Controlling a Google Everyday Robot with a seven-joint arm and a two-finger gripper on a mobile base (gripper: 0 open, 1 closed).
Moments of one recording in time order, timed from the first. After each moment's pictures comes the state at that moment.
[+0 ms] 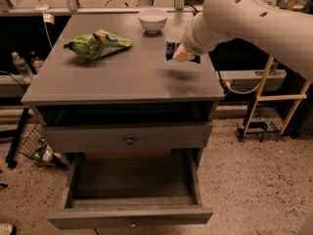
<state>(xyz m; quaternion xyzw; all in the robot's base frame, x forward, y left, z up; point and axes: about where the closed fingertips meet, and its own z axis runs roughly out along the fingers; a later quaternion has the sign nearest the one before) 0.721 -0.080 0.903 -0.58 0.70 -0.11 0.39</state>
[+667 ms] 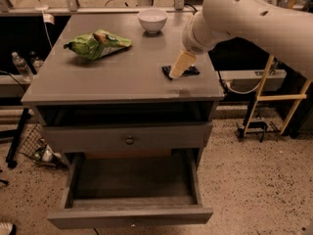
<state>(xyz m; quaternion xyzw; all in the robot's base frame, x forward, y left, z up) 0.719 -0.080 0.907 -0.58 0.70 -0.11 0.40</state>
